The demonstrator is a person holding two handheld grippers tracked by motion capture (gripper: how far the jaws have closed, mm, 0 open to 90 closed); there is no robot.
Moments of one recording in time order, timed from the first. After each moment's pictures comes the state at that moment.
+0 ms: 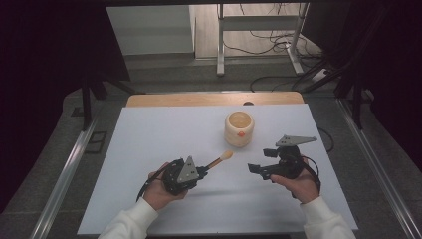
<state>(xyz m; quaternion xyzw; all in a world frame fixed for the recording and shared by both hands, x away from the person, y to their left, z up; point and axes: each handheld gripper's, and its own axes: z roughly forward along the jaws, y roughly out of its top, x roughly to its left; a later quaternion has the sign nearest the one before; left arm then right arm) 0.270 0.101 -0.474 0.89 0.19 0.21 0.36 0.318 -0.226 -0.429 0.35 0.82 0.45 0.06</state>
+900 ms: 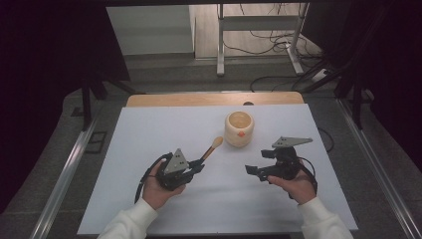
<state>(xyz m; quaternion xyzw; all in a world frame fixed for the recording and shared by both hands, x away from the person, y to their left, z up) 0.275 0.118 -0.468 0.84 0.27 0.18 0.44 0.318 -0.220 -0.436 0.35 0.82 0.45 0.05</state>
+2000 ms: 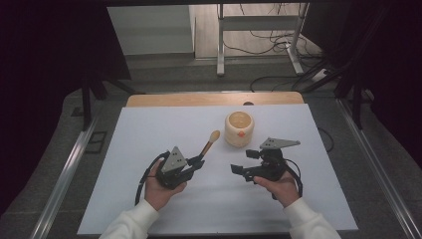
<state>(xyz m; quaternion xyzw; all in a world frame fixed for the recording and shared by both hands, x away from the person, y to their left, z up) 0.273 0.117 -0.465 0.81 0.29 0.19 0.47 0.314 -0.185 -0.442 0.34 0.79 0.50 0.03</state>
